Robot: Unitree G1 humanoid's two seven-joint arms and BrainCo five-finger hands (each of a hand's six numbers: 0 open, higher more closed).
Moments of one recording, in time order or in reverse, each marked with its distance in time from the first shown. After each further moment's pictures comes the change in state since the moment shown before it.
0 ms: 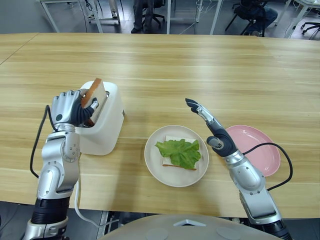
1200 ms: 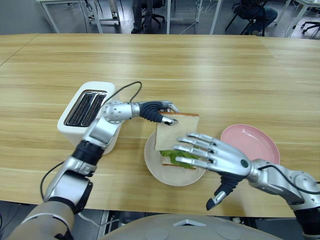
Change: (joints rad) left arm -0.615 -0.113 -0.512 0.636 -0.806 -0.449 -0.913; right arm -0.058 -0.392 -0.080 0.173 -0.746 -0.691 -0.291
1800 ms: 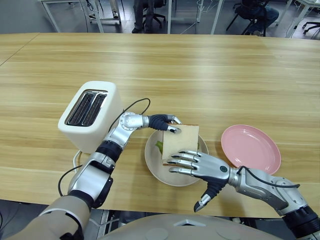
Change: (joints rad) left arm -0.032 -0.142 -0.001 0.476 0.016 -0.163 0.004; right arm -0.007 0.005 0.140 0.083 0.035 0.150 0.209
